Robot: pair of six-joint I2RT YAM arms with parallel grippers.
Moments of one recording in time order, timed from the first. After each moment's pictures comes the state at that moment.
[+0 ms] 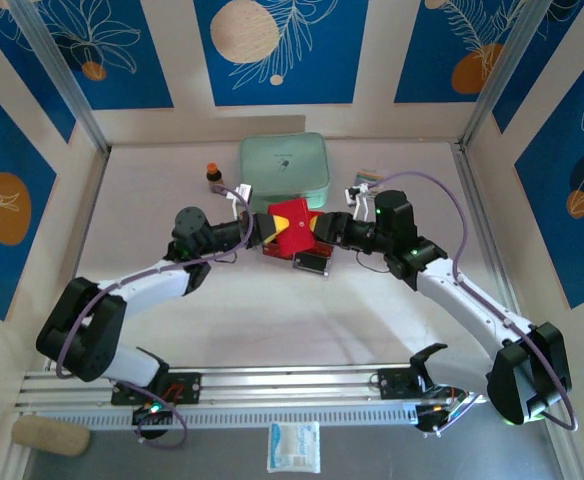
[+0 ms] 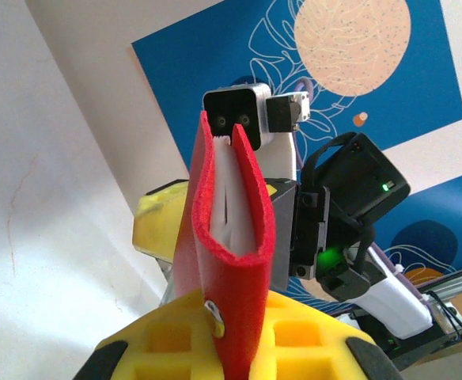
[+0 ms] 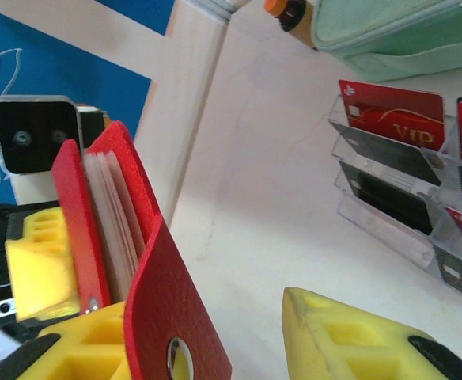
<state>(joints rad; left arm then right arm) -0.49 1.44 0.66 0.93 0.87 -1.29 0.46 1.14 0.80 -0.05 -0.58 0.83</state>
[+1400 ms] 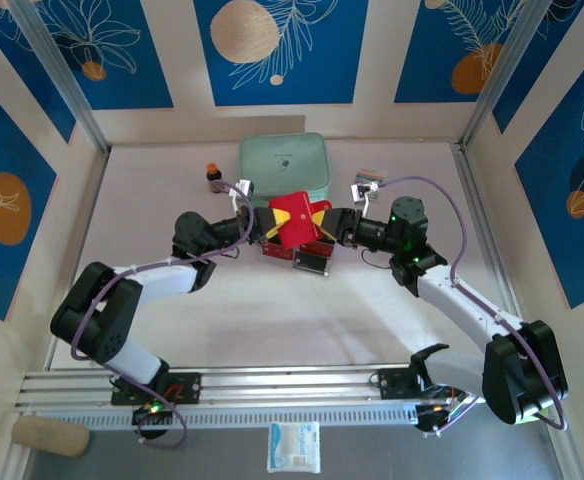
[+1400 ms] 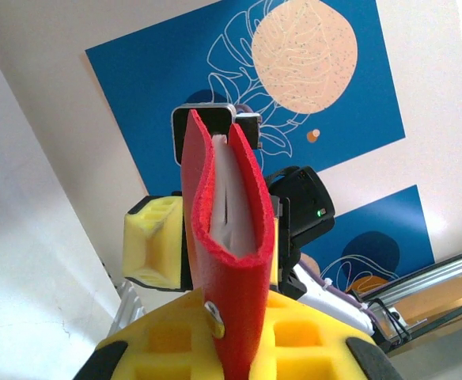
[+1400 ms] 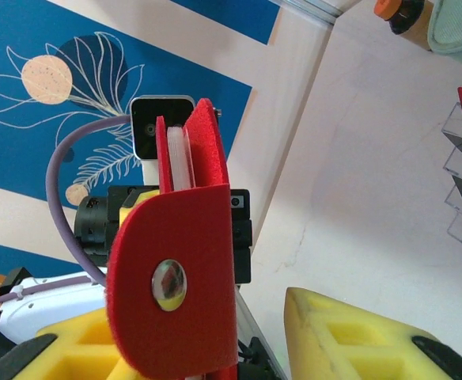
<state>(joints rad) -0.49 1.54 0.67 1.22 0.87 -1.50 0.37 1.15 0.66 0.38 -0.80 1.07</state>
